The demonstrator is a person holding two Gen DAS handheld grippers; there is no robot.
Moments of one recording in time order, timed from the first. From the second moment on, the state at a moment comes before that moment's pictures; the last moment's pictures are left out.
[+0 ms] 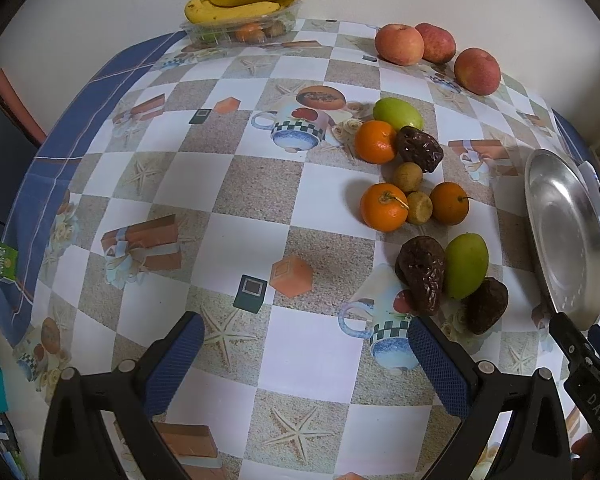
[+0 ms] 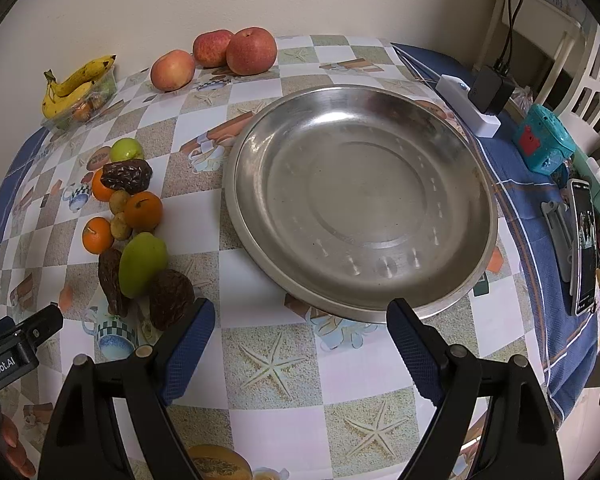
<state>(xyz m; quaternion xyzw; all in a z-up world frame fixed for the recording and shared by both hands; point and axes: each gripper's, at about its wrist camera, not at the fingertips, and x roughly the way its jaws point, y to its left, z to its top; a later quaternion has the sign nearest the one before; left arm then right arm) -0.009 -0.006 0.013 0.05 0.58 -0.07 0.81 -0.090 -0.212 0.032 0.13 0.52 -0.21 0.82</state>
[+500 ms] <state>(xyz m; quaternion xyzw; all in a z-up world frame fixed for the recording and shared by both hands) -0.008 -0.005 0.011 0.05 0.58 -0.07 0.81 -0.090 -0.212 0.032 0.13 0.53 -0.21 0.81</state>
